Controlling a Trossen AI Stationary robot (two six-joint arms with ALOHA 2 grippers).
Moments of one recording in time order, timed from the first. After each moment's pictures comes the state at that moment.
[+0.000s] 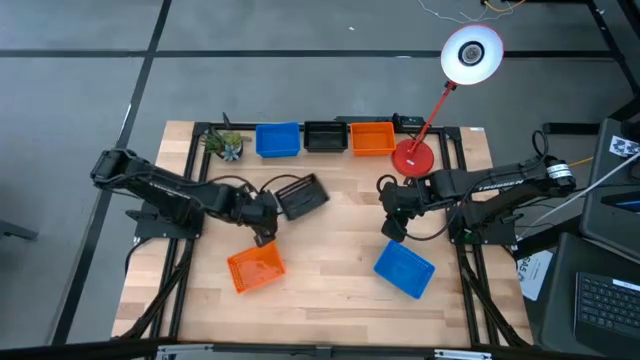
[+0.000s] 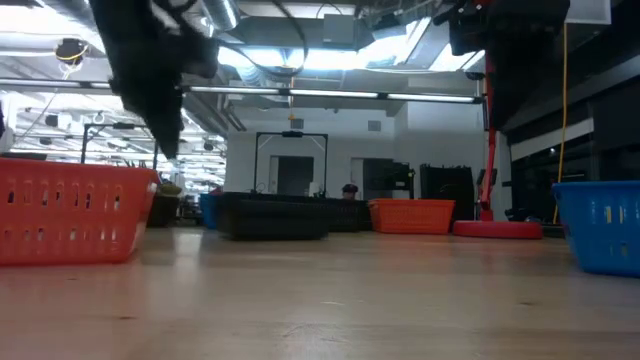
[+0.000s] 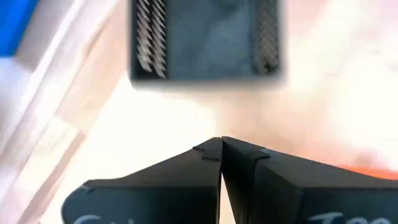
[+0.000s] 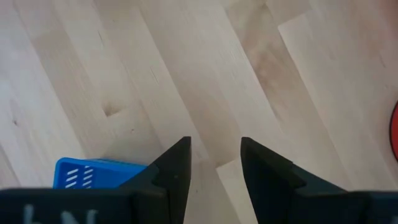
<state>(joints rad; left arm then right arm) -0.20 1.33 0.88 -0.75 -0.35 -0.68 0.12 1.29 1.05 -0.99 0.14 0.57</state>
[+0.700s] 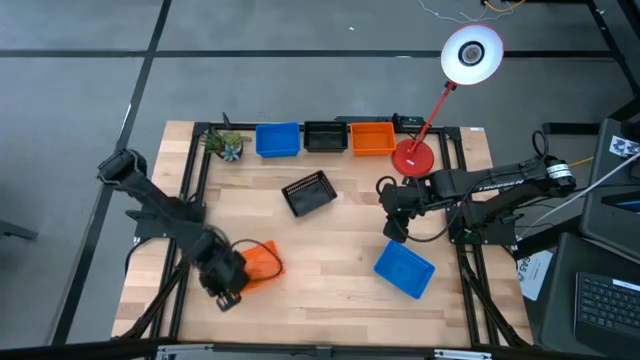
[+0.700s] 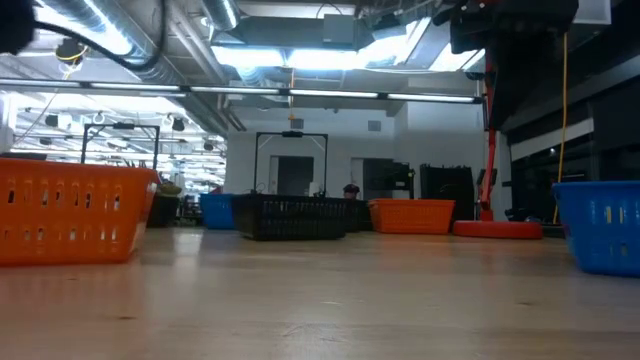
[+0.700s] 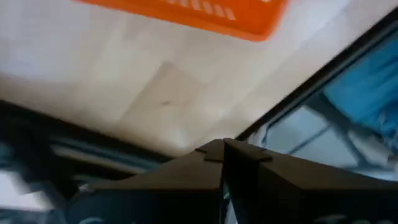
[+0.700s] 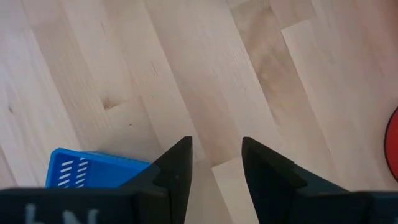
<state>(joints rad) -0.67 1.40 0.95 -0.84 0.40 -1.49 0.12 1.29 1.05 -1.00 0.14 0.50</state>
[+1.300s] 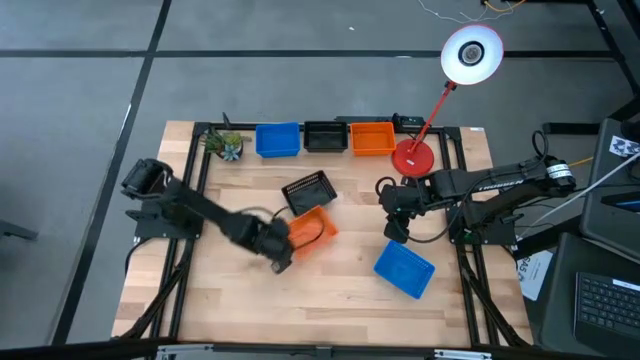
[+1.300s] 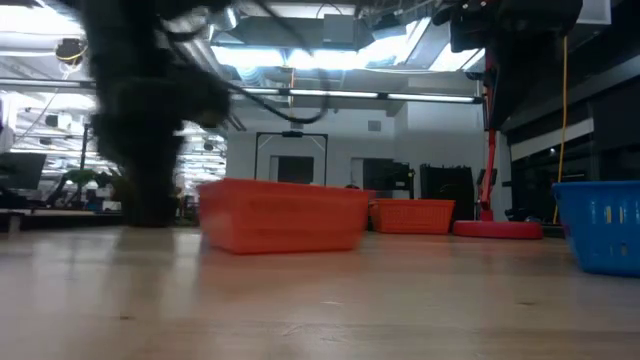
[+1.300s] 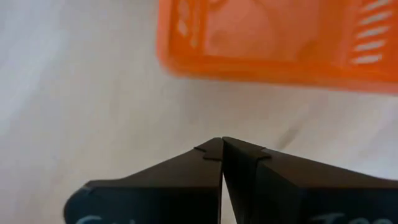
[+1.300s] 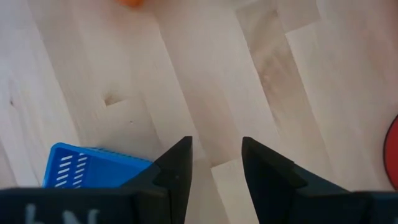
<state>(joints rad) -0.37 1.66 0.95 -0.59 -0.22 -1.07 0.12 1.29 1.05 -0.99 0.13 0.47</state>
